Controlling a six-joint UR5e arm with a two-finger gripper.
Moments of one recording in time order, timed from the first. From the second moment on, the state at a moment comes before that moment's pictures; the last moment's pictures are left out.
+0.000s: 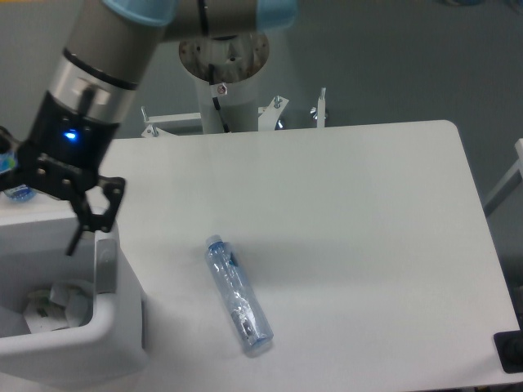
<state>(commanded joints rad) 2.24 -1.82 -1.34 -0.91 0.96 -0.09</state>
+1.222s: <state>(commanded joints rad) 2.28 -2.15 -1.47 -0.90 1.47 0.08</state>
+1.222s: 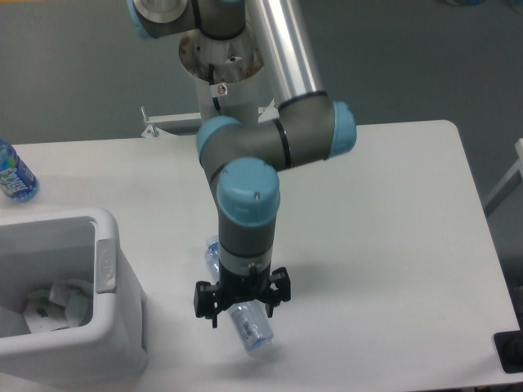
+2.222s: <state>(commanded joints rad) 2.27 -2.27 -1.44 -0.90 1.58 0.08</state>
